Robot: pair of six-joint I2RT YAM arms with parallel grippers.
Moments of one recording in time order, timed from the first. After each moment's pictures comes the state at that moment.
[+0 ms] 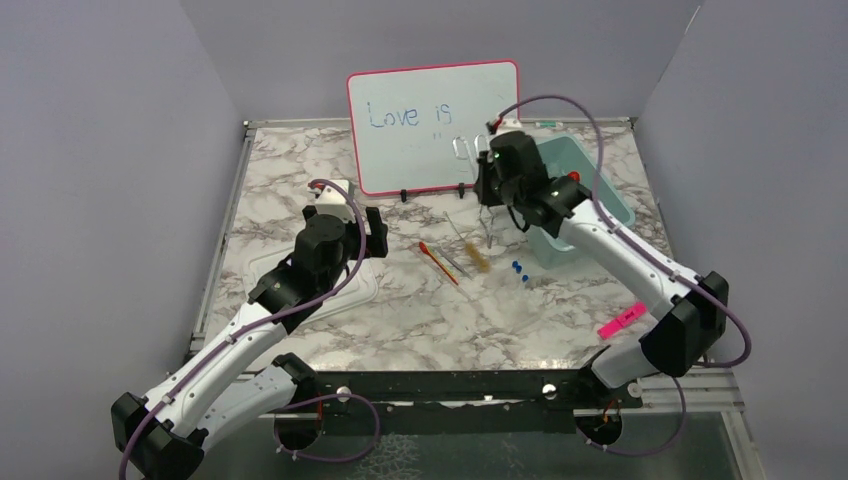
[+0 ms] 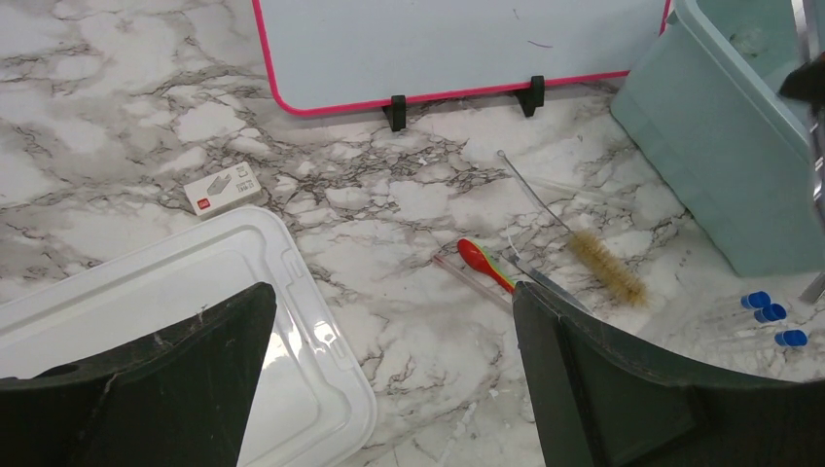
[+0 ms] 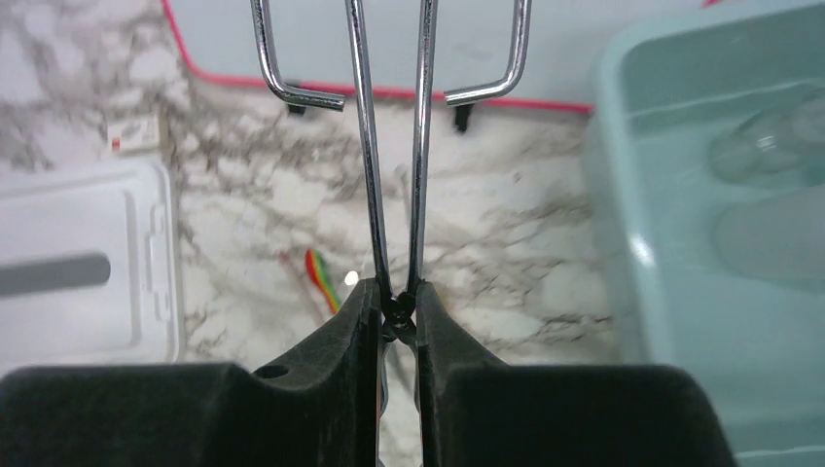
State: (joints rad) left arm -0.64 0.84 0.76 -0.27 -0.36 -0.35; right arm 0.70 1.50 1.36 -0.51 0.26 0.33
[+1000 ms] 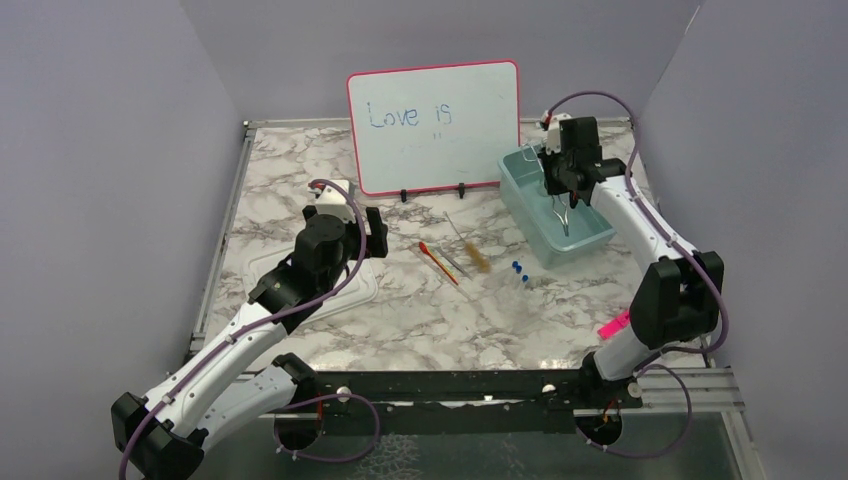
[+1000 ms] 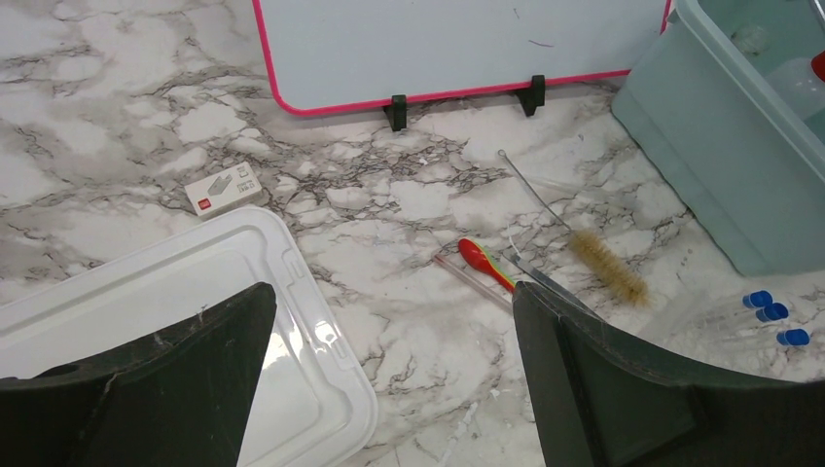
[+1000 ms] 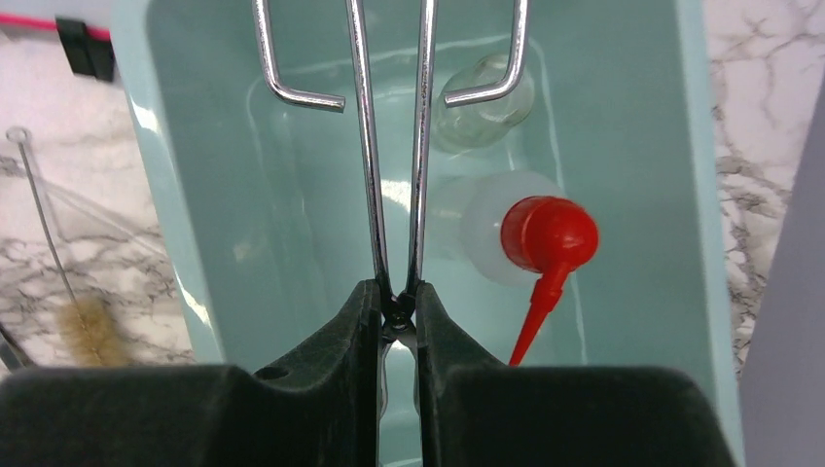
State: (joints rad) left arm -0.64 0.84 0.76 -0.27 -0.36 -0.35; right arm 0.20 1.59 1.38 -0.53 0.12 -0.12
